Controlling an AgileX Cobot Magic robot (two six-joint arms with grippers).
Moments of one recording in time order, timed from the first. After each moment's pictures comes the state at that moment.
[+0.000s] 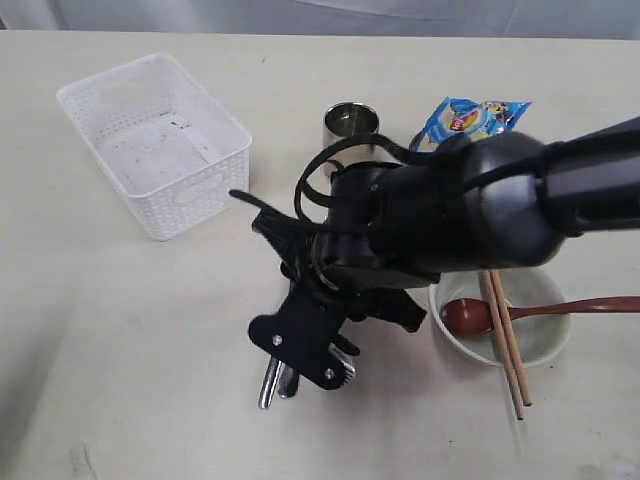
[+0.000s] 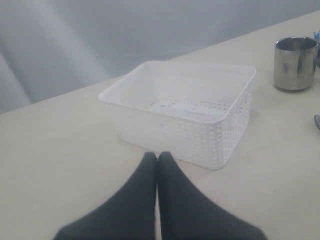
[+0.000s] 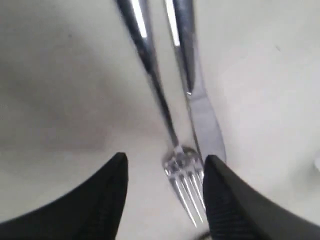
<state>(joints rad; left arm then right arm) -0.26 0.00 0.00 -0.03 0.32 0.23 1.01 1.81 -0.93 -0.59 0.49 -1.13</state>
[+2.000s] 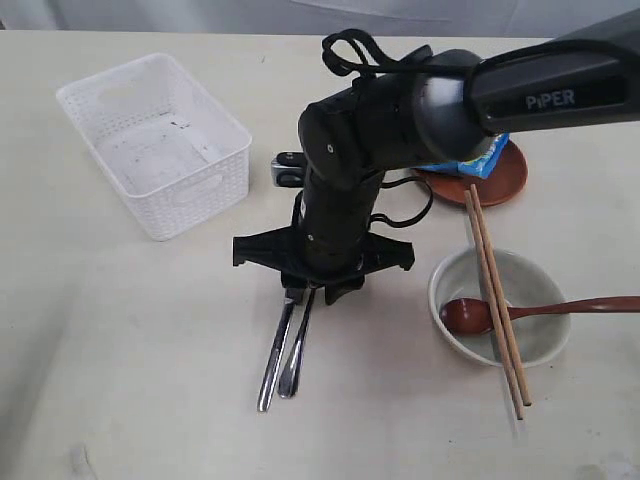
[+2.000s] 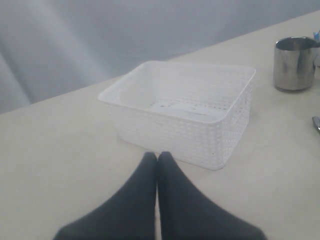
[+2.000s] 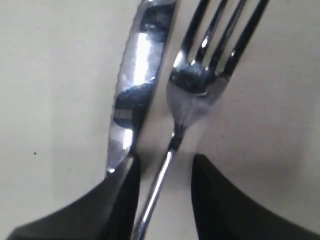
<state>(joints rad) -0.26 0.00 0.00 -0.03 0.32 0.23 0.83 2.00 -1.19 0.12 0.75 0.64</state>
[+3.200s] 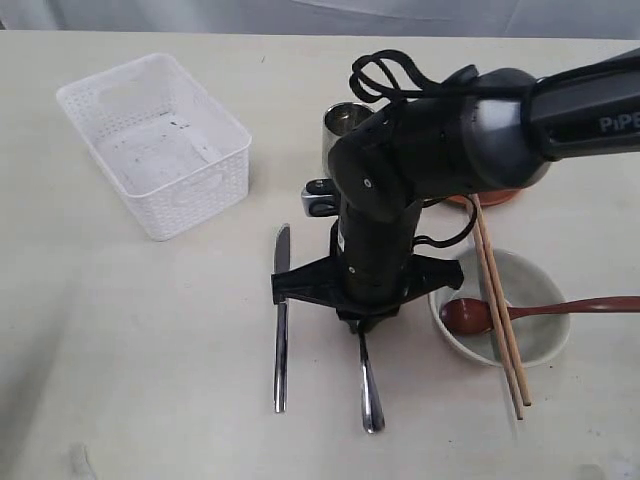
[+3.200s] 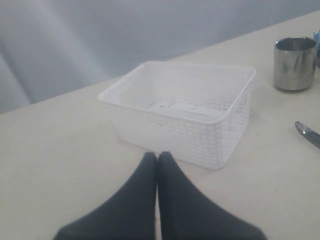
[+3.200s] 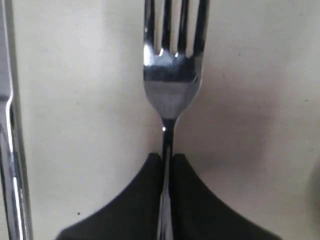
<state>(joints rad) -0.26 0.00 0.00 -0.03 0.32 0.23 0.84 1.90 -1.04 0.01 0.78 0.68</state>
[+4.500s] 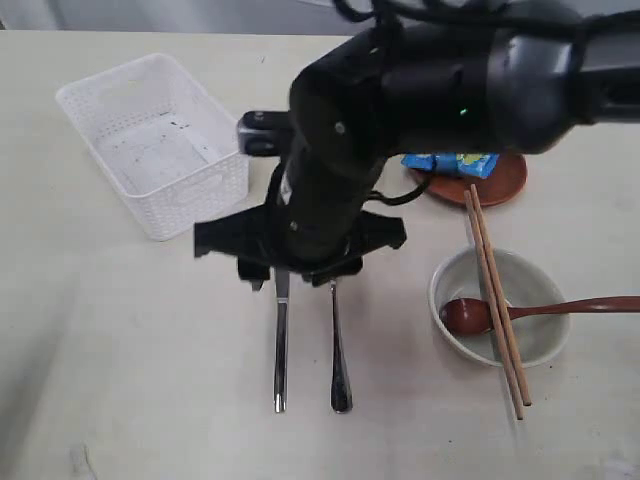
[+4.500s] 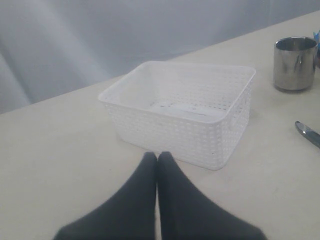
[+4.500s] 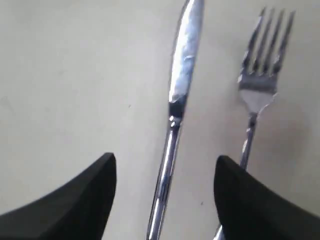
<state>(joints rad) -0.26 0.00 0.00 -0.03 0.32 0.23 0.94 1.81 -1.18 0.05 0.77 0.68</state>
